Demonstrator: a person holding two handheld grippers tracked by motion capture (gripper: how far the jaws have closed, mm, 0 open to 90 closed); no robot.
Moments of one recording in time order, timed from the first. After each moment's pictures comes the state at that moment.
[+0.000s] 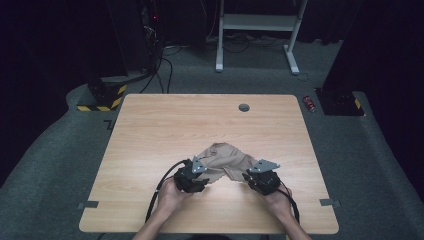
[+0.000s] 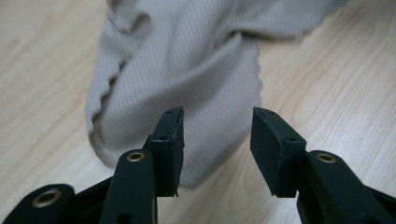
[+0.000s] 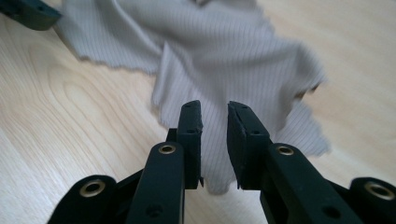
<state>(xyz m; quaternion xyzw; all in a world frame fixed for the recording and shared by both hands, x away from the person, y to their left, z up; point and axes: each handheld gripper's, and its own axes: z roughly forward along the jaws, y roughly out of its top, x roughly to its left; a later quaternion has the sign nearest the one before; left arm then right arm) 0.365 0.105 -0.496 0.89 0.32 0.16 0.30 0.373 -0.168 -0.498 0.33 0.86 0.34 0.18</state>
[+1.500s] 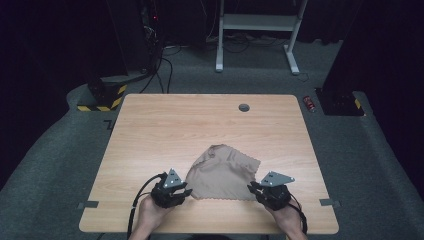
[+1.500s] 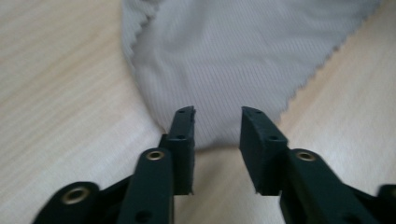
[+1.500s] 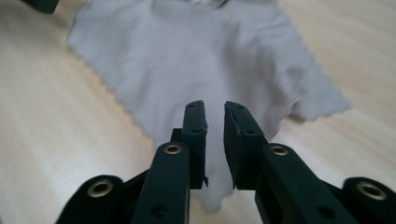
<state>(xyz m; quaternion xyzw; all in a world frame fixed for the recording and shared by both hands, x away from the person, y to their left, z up) 0.323 0.161 -0.491 0.85 0.35 0.14 0.36 0.327 -0.186 -0.478 0.33 0.86 0.37 0.16</state>
